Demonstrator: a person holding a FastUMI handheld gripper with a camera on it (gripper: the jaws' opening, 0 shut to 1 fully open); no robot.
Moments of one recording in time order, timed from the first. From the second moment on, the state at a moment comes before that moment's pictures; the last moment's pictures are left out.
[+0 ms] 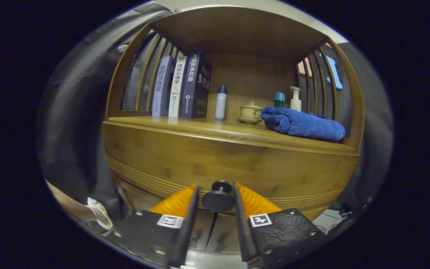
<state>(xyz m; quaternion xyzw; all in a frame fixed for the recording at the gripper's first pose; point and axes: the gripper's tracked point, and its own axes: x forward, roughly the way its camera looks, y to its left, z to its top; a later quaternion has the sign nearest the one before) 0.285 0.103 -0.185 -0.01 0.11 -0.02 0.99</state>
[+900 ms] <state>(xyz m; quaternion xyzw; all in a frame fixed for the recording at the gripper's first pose) 0.212 0.106 -0.186 0.04 0.17 -0.07 0.98</state>
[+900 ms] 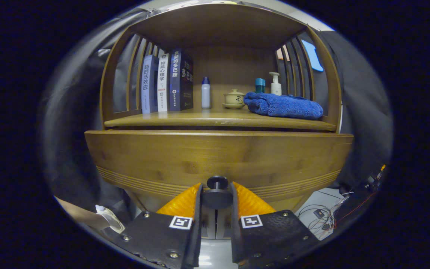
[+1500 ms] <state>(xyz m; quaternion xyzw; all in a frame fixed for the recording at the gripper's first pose) 0.144 0.121 -0.183 0.06 0.21 -0.07 0.97</state>
